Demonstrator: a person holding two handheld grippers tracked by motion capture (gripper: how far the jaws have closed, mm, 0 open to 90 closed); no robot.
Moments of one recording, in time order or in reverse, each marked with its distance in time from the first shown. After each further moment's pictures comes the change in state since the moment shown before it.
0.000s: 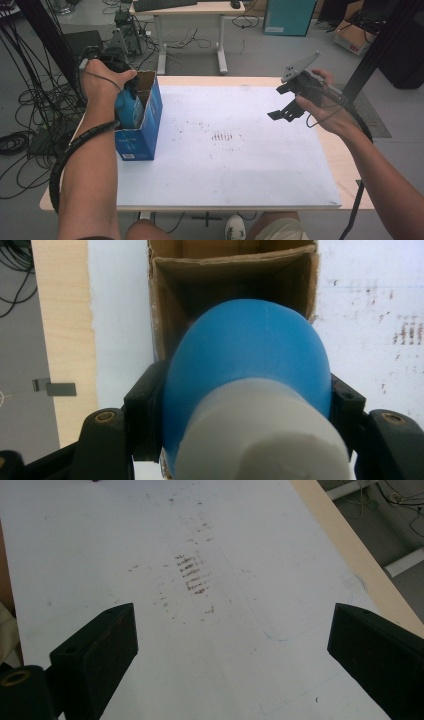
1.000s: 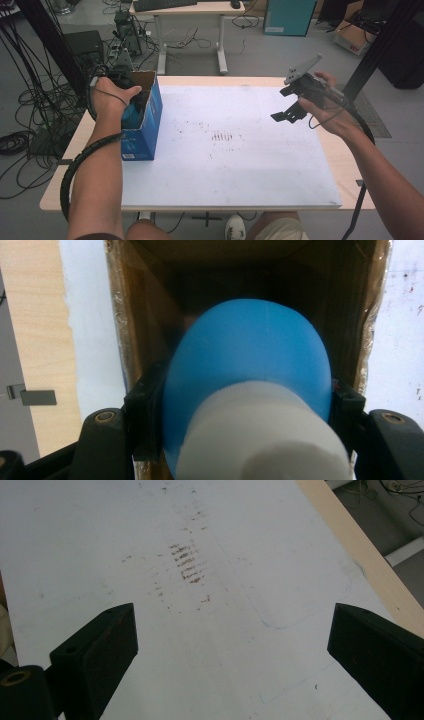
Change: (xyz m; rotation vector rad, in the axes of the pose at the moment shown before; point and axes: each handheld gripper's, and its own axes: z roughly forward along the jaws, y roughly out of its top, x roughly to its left) left arm 0.000 -0.001 0.049 0.035 -0.005 0.009; right arm -0.005 -0.011 0.001 0.021 -0.007 0.024
